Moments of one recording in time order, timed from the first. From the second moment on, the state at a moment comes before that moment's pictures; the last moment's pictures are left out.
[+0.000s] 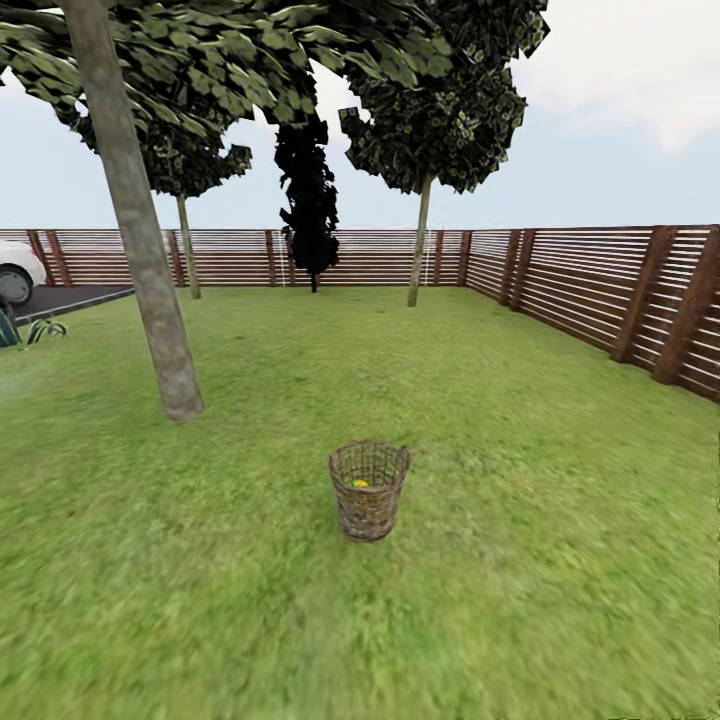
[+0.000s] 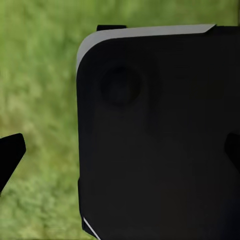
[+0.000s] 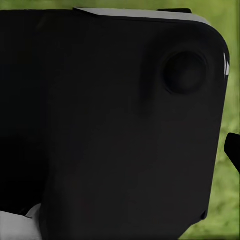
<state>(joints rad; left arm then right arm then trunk) -0.01 0.01 0.01 -0.02 0.01 -0.09 0.00 0.00 0.05 -0.01 -0.06 0.00 0.00 0.02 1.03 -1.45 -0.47</state>
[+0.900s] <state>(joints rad) -0.02 0.01 0.00 -0.04 0.00 -0.11 0.00 0.00 0.06 0.00 -0.10 0.00 -0.05 0.02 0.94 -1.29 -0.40</state>
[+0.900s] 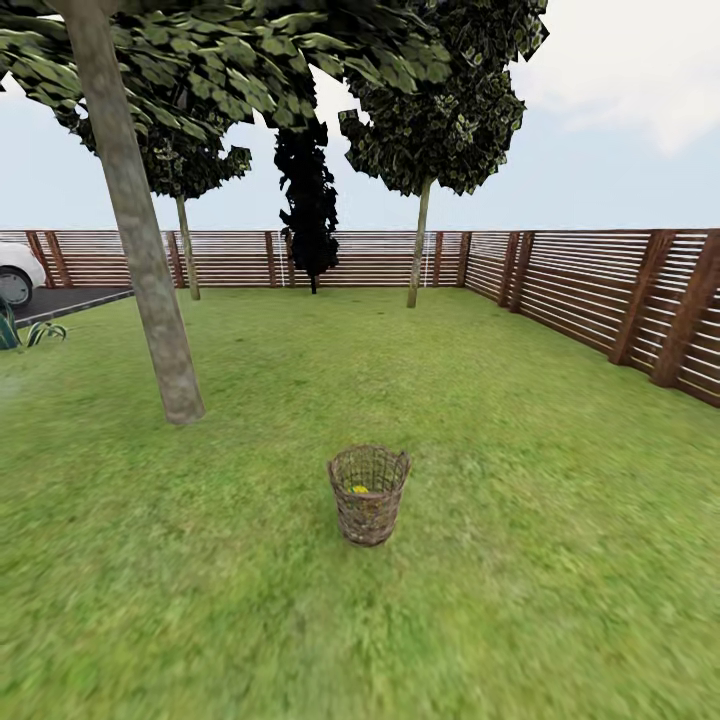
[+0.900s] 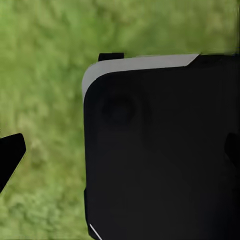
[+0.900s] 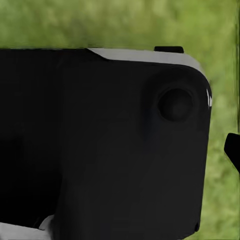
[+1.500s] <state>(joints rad) -0.13 0.03 -0.01 -0.15 0.00 -0.11 0.00 -0.01 0.06 0.00 -0.31 0.00 -0.06 0.02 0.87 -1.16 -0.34</state>
